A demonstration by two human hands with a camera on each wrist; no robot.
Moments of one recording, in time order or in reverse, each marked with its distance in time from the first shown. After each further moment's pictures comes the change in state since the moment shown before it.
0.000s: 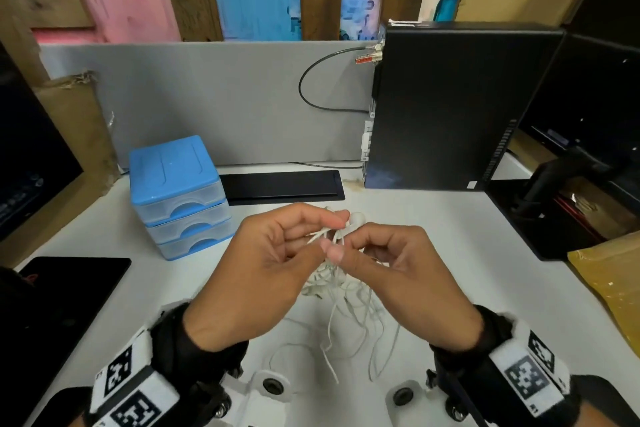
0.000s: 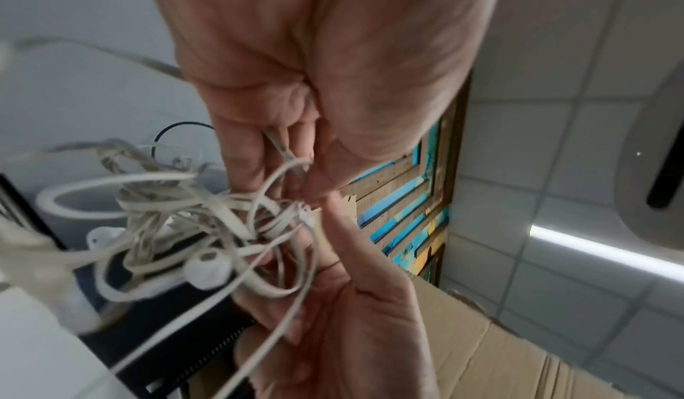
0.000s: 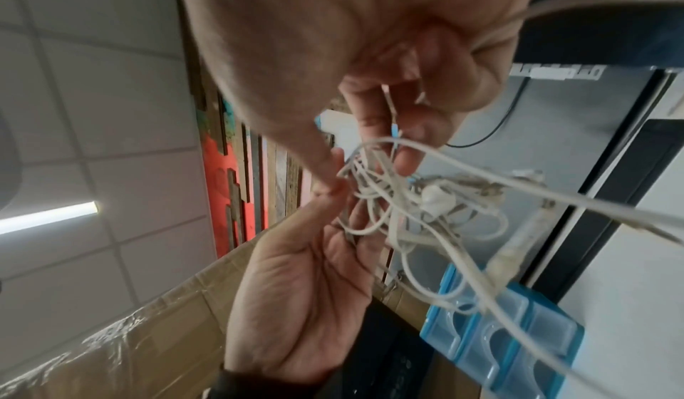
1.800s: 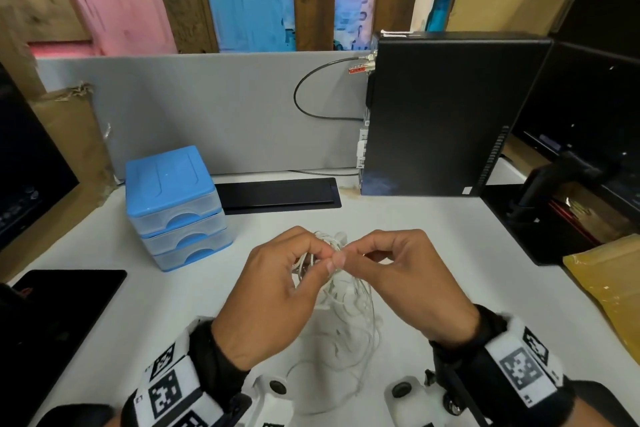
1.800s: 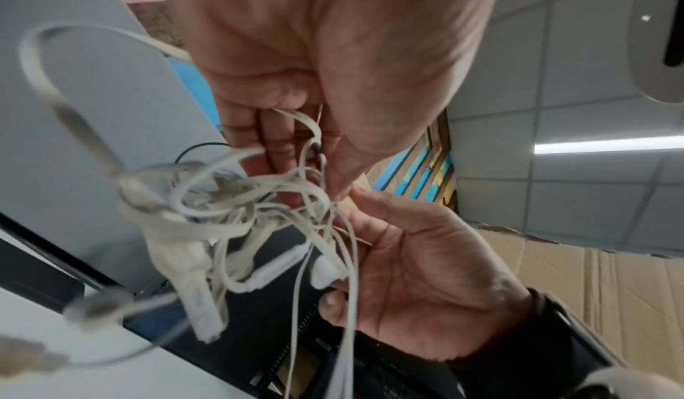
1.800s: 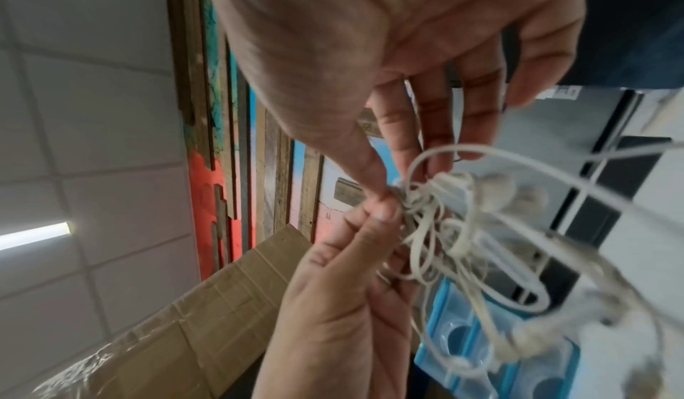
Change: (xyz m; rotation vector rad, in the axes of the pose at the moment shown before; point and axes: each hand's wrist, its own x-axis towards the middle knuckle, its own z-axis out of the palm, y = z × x) left_hand 0.002 -0.031 0.004 0.569 0.085 0.192; right_hand 0.008 -0.001 -0.007 -0.128 0.136 0.212
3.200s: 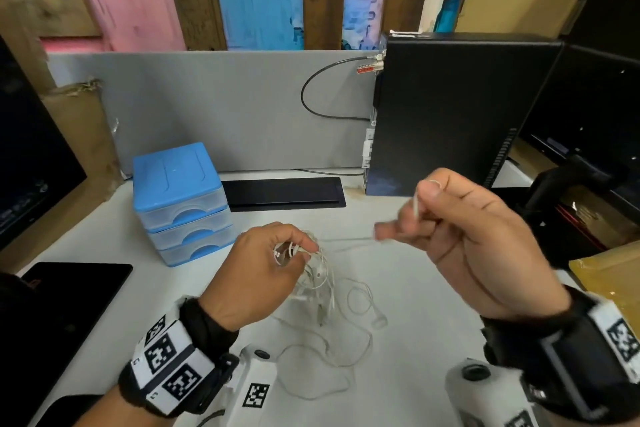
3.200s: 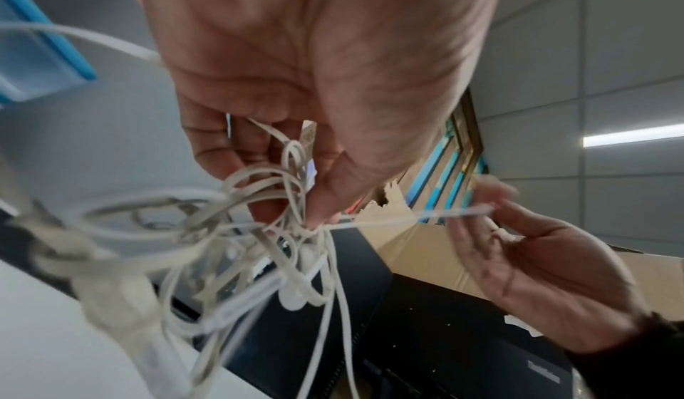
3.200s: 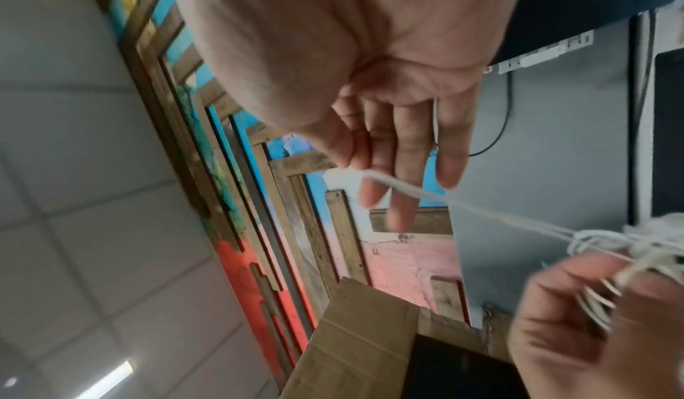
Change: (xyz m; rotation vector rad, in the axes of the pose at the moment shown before) left_hand 0.012 -0.025 -0.019 0.087 -0.039 -0.233; right_hand -0.001 -0.030 -0.040 0.651 -0.116 -0.142
